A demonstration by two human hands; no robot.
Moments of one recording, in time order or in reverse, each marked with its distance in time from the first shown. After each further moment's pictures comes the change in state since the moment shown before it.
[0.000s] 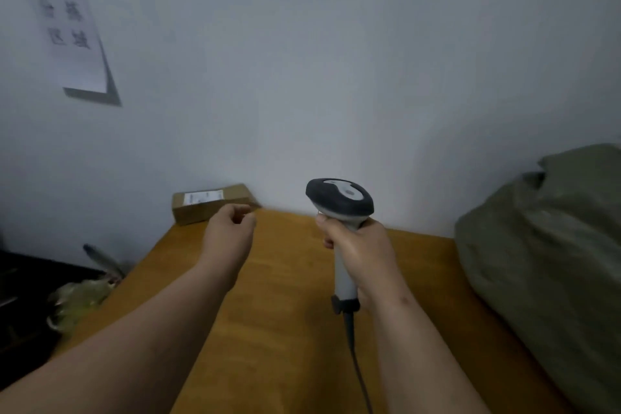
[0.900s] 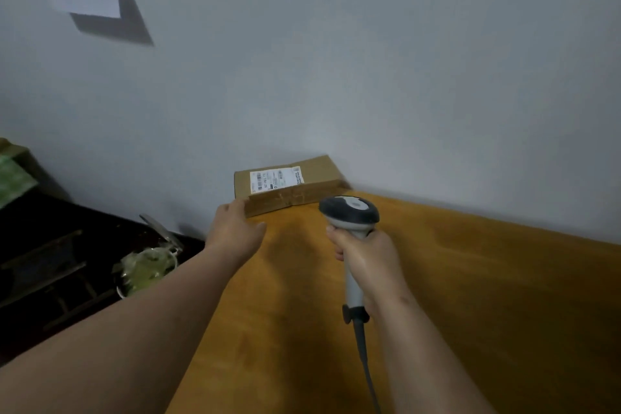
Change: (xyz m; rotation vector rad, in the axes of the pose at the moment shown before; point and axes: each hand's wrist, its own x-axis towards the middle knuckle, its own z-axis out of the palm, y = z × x) left_hand 0.314 -0.176 -0.093 0.602 -0.068 -0.180; right_hand 0.236 0.110 0.268 0.010 -0.094 0.366
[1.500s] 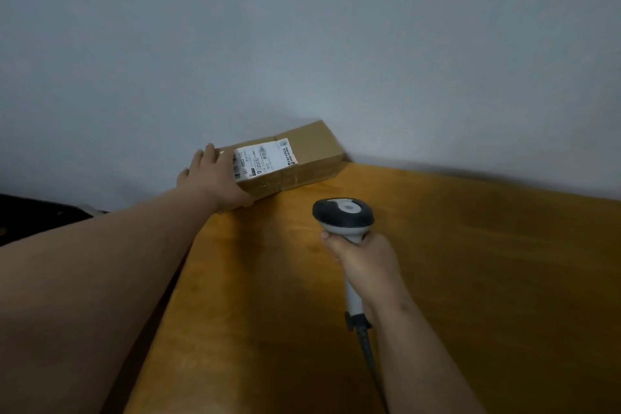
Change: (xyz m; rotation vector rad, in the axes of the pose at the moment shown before) left_hand 0.191 -0.027 0.036 0.655 -0.263 0.233; right_hand 0.098 0.044 0.055 -0.074 0.082 0.204
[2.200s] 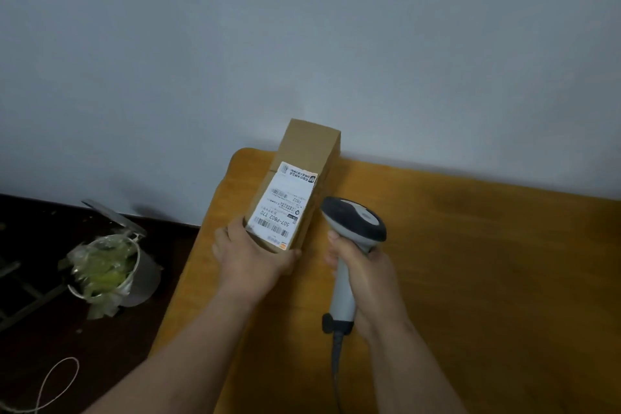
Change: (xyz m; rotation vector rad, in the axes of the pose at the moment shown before) left_hand -0.181 0.044 0.052 -0.764 0.132 -0.217; right_hand -0.074 0.033 -0.002 0.237 0.051 -0.050
